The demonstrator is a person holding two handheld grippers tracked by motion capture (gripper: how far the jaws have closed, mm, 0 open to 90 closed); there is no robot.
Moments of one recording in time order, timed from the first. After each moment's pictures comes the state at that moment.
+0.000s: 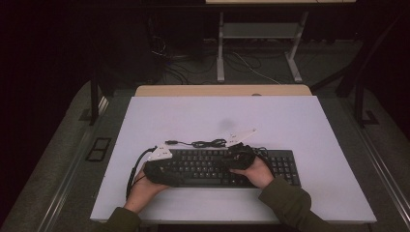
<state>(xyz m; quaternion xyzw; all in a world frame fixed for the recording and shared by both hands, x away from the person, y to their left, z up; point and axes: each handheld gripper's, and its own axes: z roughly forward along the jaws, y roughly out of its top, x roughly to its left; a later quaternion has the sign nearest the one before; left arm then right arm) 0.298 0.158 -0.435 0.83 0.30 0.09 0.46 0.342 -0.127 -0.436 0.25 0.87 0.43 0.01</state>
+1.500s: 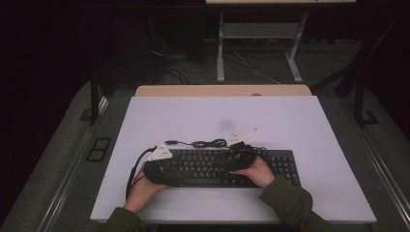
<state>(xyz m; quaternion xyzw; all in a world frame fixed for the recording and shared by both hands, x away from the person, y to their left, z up) 0.298 0.158 -0.434 0.83 0.30 0.09 0.45 0.342 -0.130 -0.434 0.26 0.86 0.44 0.00</state>
